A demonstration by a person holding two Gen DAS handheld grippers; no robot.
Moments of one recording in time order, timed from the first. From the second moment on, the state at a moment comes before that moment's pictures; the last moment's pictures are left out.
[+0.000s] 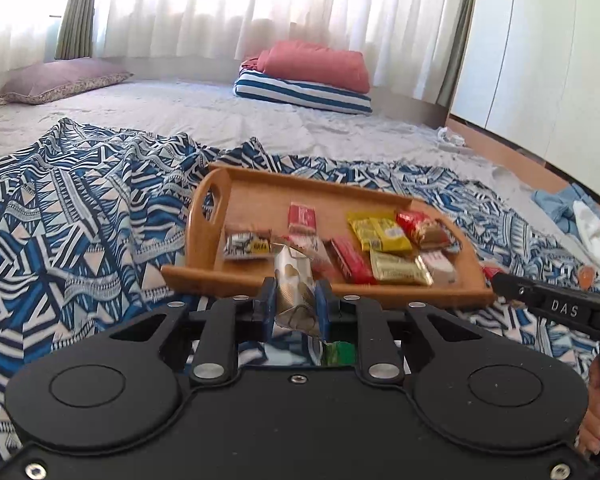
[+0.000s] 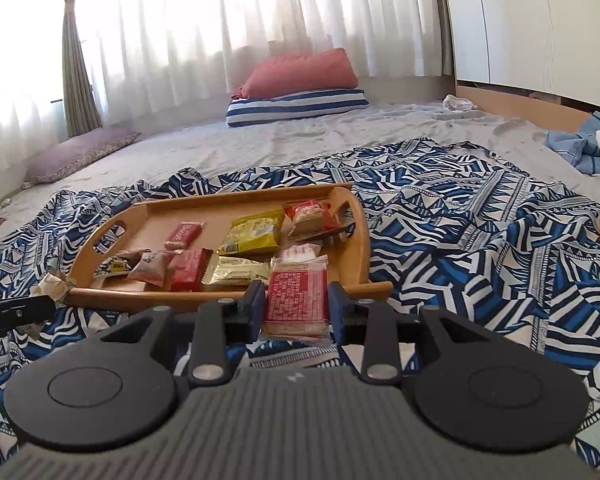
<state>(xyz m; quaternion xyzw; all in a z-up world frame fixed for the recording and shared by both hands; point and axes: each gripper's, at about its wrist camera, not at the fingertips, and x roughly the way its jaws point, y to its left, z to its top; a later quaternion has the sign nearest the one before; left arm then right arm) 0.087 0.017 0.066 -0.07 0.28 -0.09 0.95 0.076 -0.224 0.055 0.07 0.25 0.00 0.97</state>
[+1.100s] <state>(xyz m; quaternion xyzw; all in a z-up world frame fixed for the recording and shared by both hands) 0.292 0.036 0.035 -0.15 0.35 -0.12 0.92 0.272 -0.152 0.052 0.09 0.38 0.06 0.92</state>
